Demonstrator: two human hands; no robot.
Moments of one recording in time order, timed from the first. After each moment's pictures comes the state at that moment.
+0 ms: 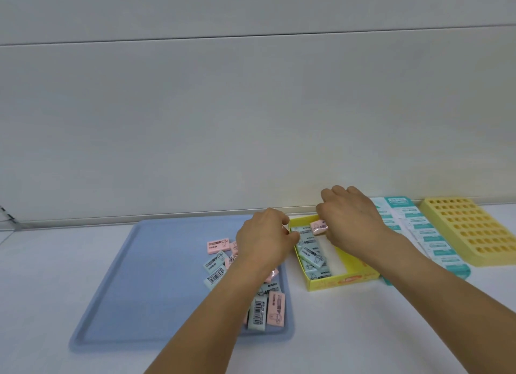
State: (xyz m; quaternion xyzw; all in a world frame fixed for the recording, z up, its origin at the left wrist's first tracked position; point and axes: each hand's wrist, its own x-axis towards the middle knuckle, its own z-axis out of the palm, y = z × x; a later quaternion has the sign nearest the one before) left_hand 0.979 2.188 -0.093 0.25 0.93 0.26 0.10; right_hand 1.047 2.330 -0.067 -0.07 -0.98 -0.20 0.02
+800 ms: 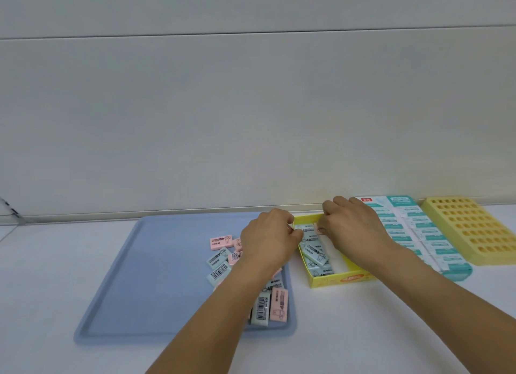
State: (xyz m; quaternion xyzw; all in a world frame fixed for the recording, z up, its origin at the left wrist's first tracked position) left_hand 0.984 2.187 -0.095 0.28 0.93 0.24 0.08; right_hand 1.055 2.335 -0.096 -0.05 -0.98 -0.18 0.05
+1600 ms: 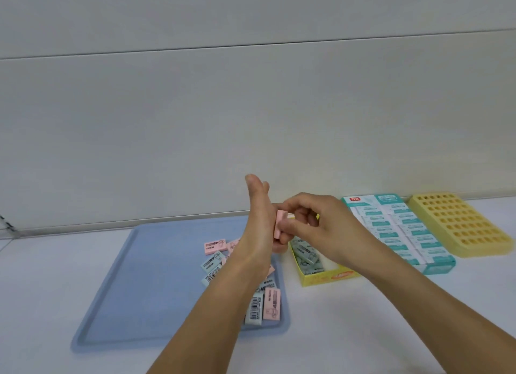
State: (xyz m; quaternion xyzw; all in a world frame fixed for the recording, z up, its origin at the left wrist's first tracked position) left_hand 1.009 2.179 -0.058 0.15 0.58 0.73 0.32; right_hand 1.074 2.292 -0.056 -0.05 -0.88 0.43 0.16
